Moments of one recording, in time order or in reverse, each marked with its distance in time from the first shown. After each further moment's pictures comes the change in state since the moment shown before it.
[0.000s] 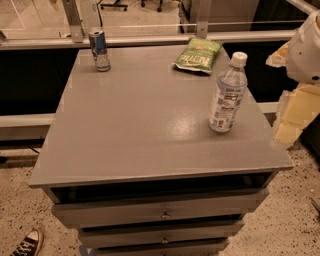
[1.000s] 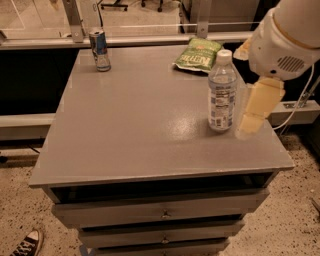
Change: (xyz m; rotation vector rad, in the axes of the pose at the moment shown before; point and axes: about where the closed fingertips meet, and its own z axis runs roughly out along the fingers) arm -0.052 -0.011 0.016 0.013 -0.060 -0.071
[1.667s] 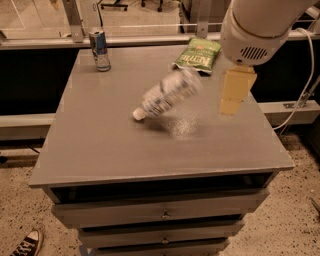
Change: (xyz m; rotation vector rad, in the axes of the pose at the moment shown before) arm -0.033 -0.038 -0.002 0.208 0.135 -0.055
